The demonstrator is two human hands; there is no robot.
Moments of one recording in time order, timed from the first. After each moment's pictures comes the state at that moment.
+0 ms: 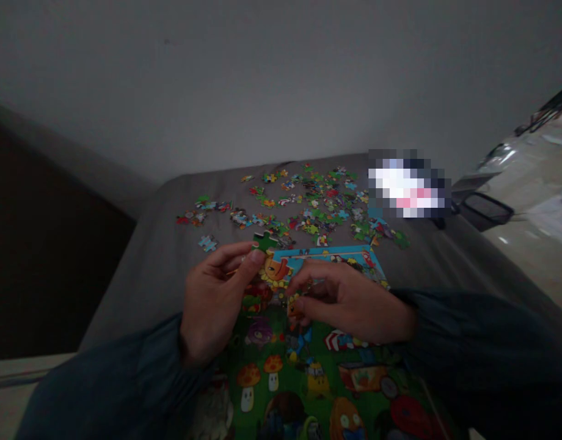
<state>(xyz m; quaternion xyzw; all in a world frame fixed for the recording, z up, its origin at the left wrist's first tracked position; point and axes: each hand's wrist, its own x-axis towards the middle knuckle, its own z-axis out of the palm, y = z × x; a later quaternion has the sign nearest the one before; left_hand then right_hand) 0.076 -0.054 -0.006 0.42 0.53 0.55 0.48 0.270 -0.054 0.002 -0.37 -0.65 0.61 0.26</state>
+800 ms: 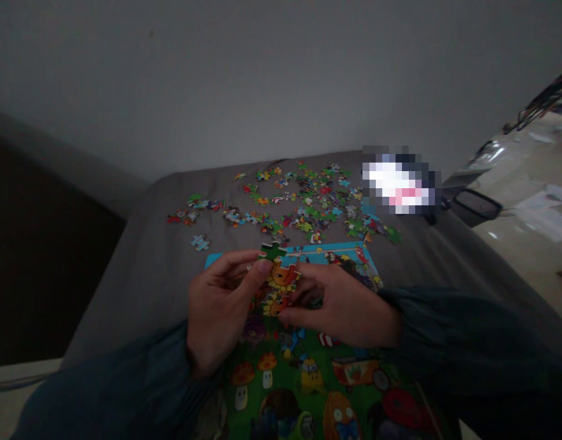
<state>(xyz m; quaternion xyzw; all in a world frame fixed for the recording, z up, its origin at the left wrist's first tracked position) 0.089 -0.062 -0.001 0.49 0.56 0.52 0.42 0.263 -0.059 0.005 -0.40 -0.65 0.60 0.24</state>
